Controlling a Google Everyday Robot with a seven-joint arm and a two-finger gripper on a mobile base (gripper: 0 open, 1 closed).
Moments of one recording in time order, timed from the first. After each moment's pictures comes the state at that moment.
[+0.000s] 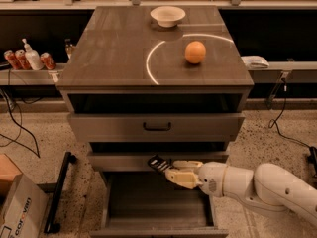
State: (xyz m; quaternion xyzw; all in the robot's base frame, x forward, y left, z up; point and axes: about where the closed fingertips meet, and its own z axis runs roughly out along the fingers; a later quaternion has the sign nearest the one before) arm 0.454 -0.064 0.637 -0.23 0.78 0.43 0.39
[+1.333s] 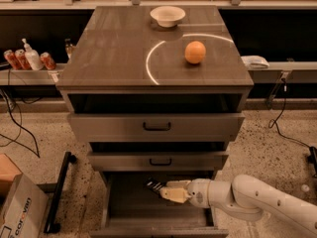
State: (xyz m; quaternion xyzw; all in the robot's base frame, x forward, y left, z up) arm 0.457 -0.044 0.502 -0.21 0.81 0.46 0.31
